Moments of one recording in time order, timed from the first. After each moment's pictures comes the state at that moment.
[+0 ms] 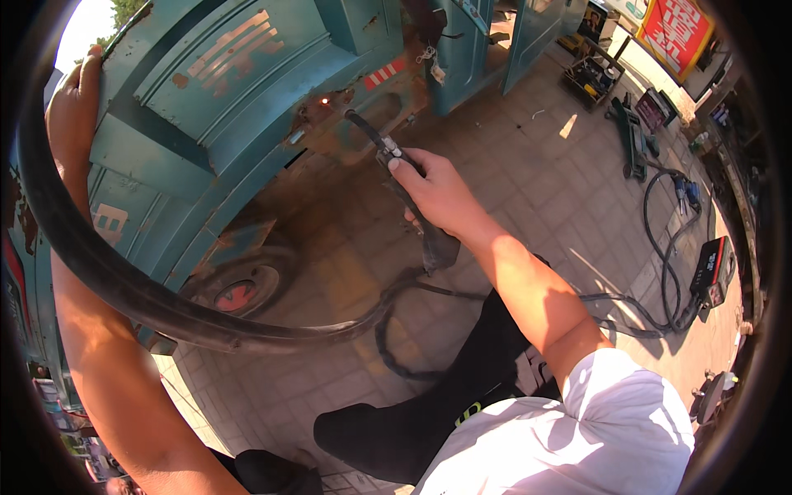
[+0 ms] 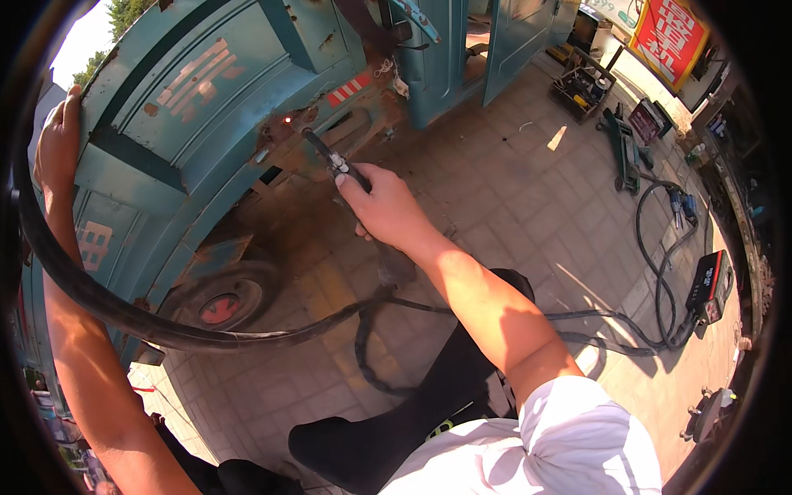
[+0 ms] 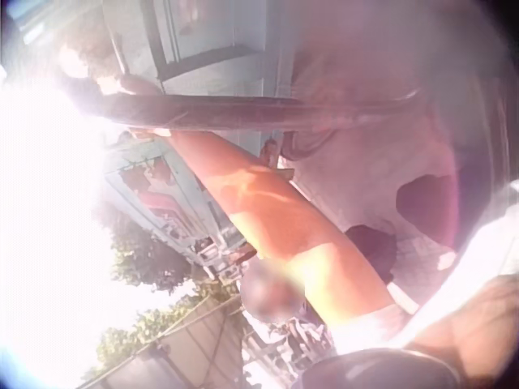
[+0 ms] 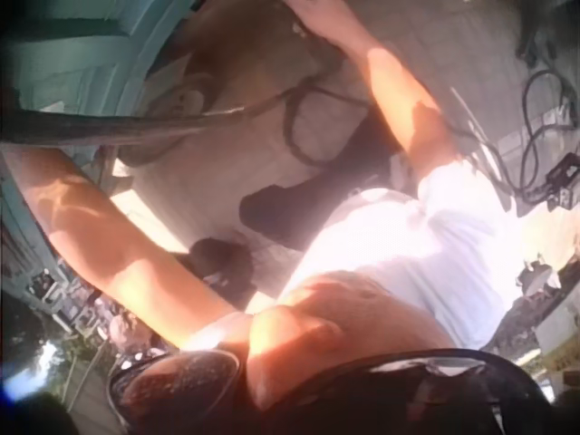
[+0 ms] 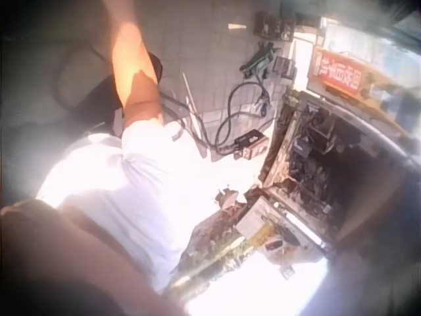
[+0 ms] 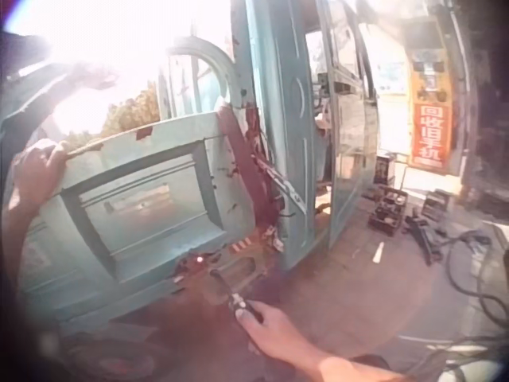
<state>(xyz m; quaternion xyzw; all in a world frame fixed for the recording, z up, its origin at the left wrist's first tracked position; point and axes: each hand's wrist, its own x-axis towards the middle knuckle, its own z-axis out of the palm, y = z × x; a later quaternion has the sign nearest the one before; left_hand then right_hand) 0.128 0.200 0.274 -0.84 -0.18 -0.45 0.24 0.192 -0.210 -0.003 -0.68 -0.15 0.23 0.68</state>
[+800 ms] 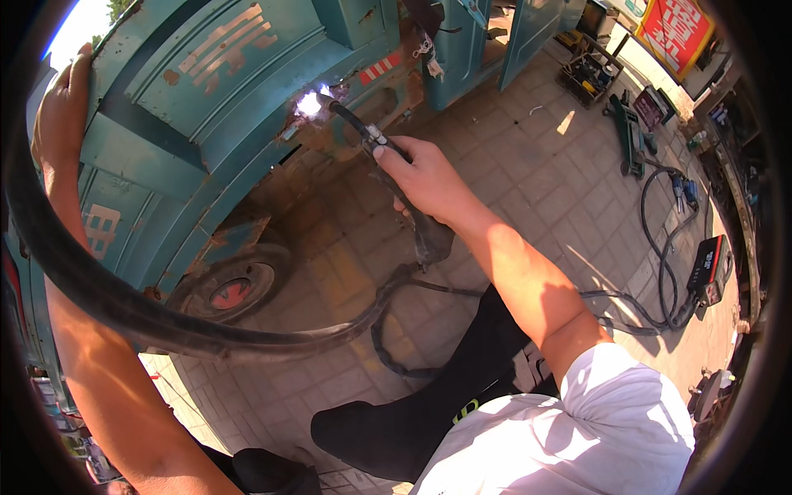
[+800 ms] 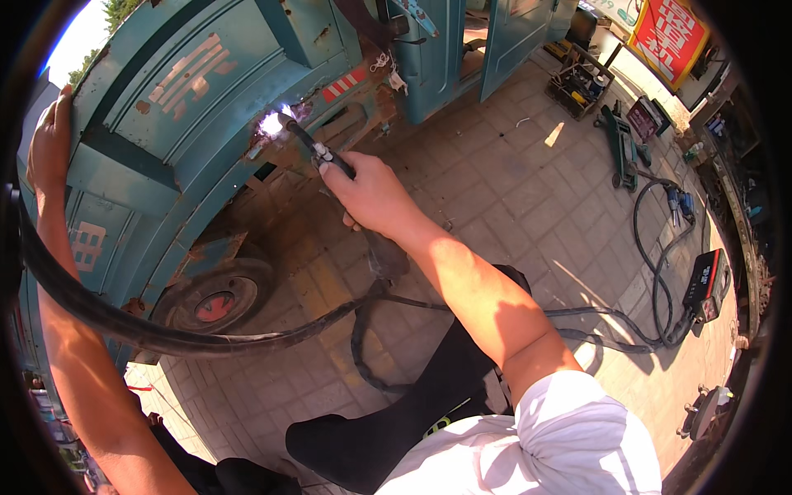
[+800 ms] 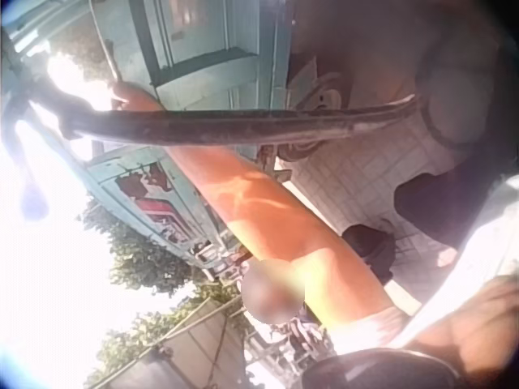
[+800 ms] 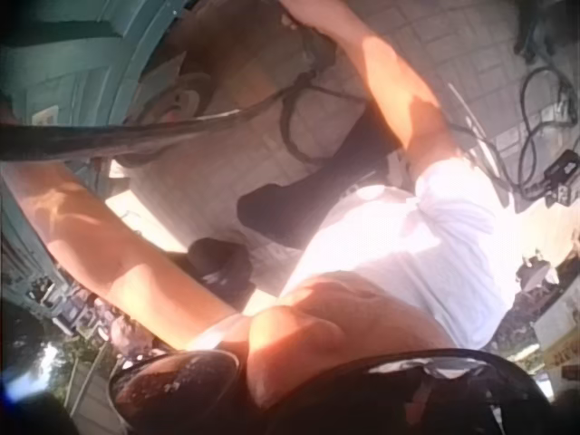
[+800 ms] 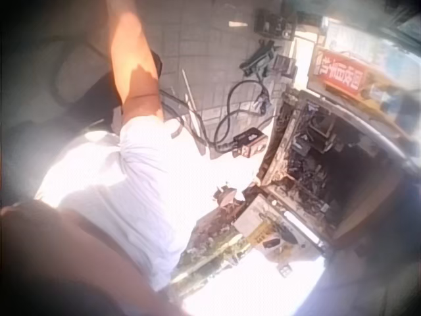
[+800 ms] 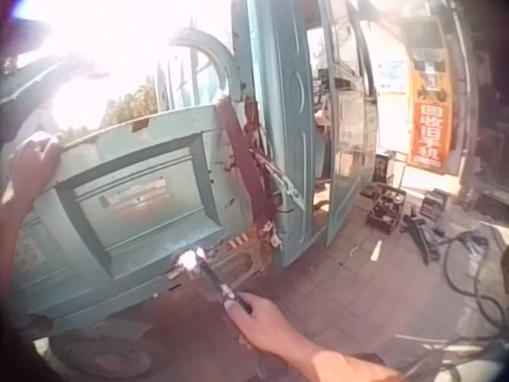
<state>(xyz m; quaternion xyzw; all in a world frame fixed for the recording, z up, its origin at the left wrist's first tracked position) 0.119 0.235 0.285 -0.84 -0.20 -0.42 0.27 0.205 -0.192 0.001 -0.68 -0.18 0.24 0.67</state>
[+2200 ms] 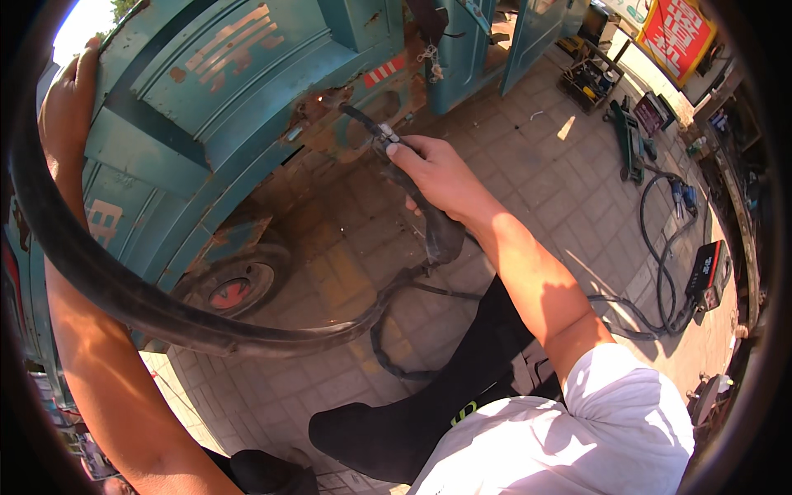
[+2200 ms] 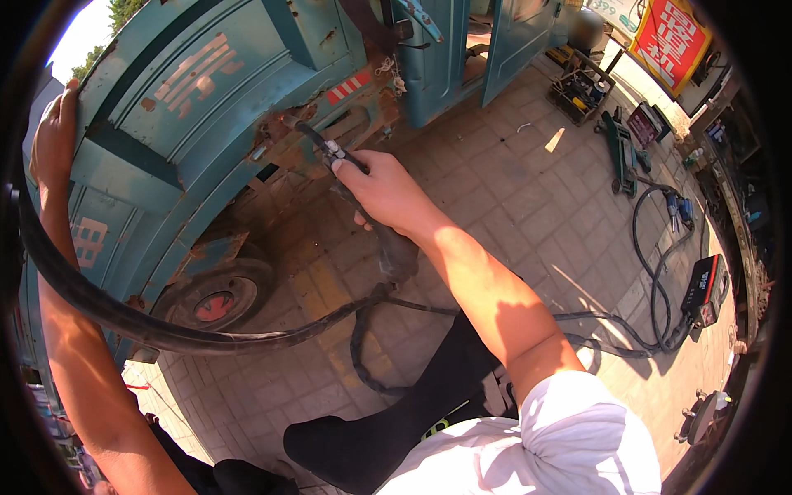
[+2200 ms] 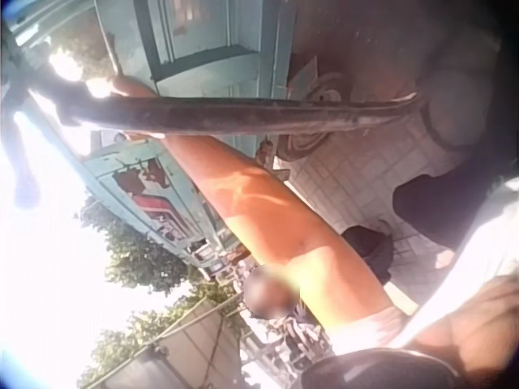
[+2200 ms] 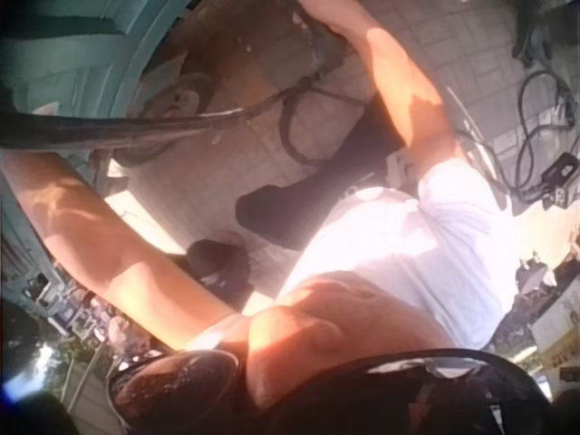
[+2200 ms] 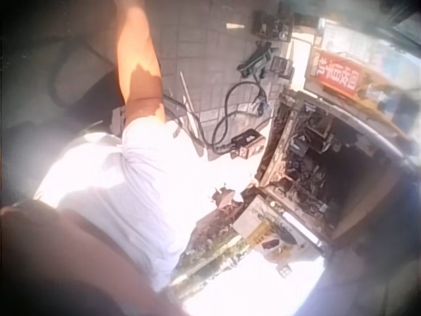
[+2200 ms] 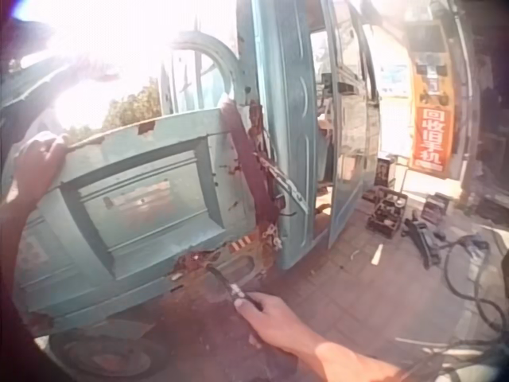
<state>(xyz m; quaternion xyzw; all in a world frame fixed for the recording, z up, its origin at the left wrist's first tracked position) 0.108 0.230 0.289 -0.82 -0.17 -0.38 0.40 0.208 -0.201 0.014 -0.65 -0.18 0.27 0.69</state>
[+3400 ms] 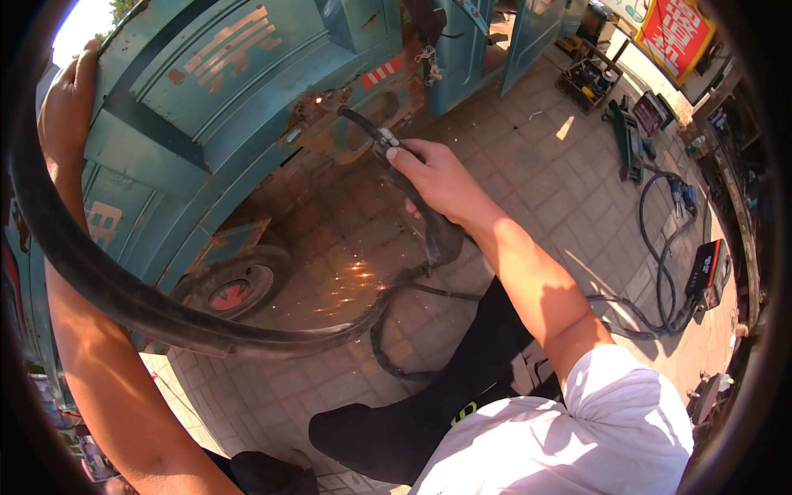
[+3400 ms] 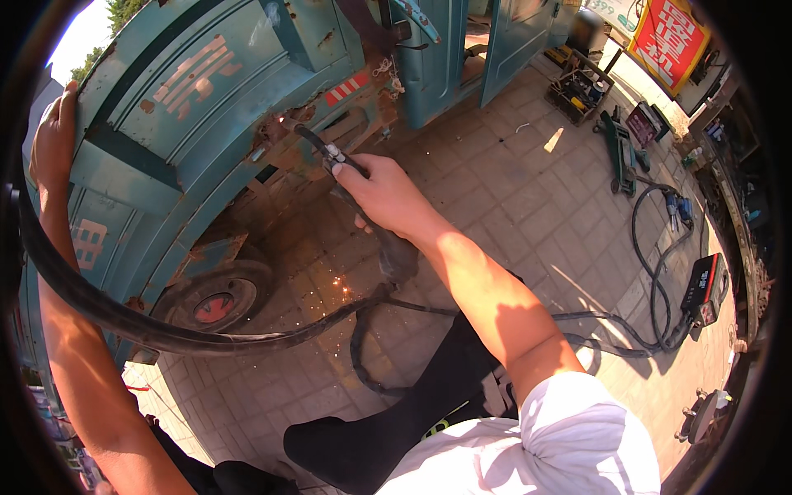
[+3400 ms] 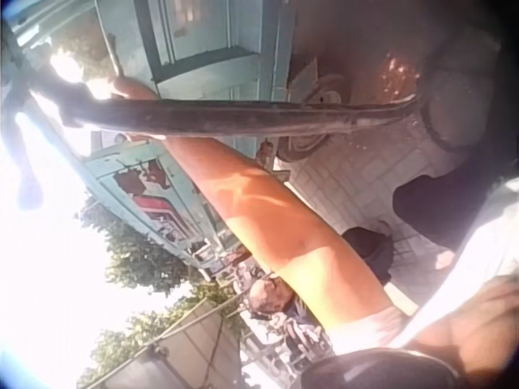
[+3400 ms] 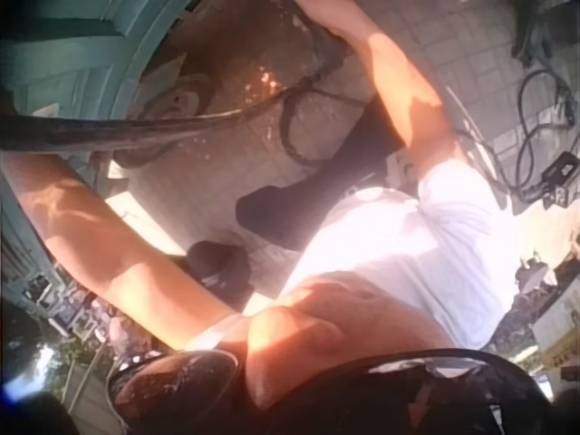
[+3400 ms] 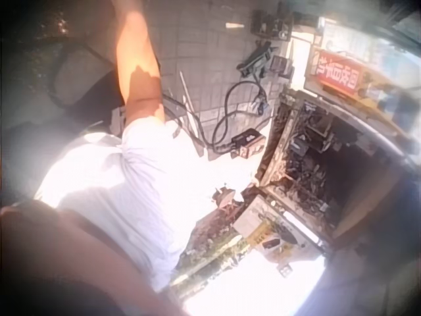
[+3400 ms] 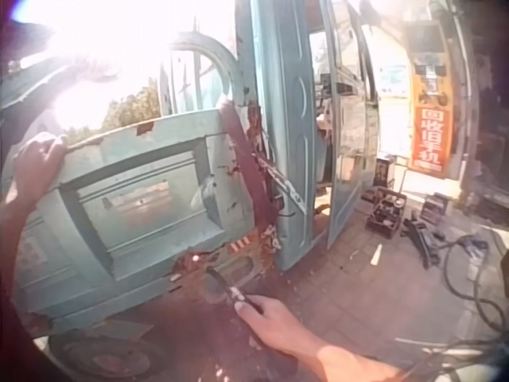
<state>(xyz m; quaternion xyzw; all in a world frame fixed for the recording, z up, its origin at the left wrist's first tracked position) 0.116 0.201 0.280 -0.84 -0.19 -0.42 0.29 0.209 -0.205 0.006 -0.65 -0.18 0.27 0.69</state>
